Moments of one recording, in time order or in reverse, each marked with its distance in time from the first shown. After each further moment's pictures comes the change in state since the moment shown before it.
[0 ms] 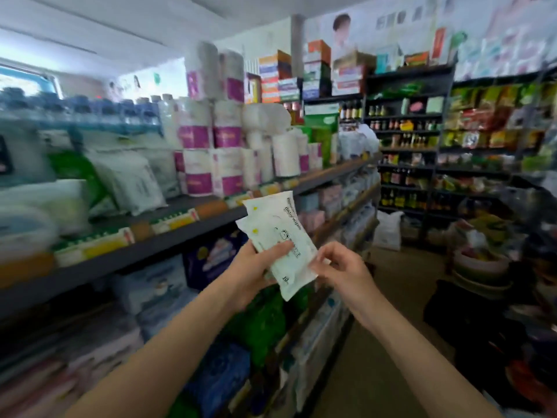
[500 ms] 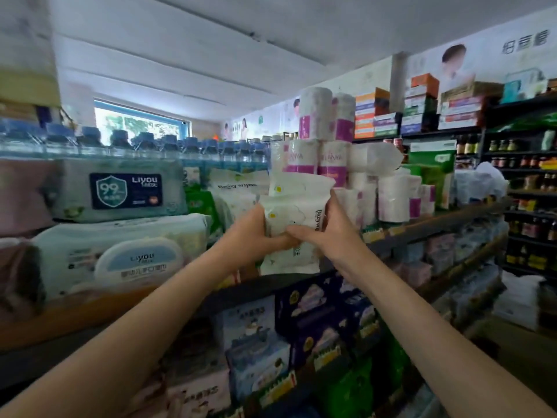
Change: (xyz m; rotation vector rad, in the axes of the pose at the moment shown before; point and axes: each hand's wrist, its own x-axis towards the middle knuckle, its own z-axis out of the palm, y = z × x) left_hand -0.017 0.126 -0.124 1.072 0.377 0.418; right_hand 0.133 -0.091 0.158 0.086 -0.336 -0.341
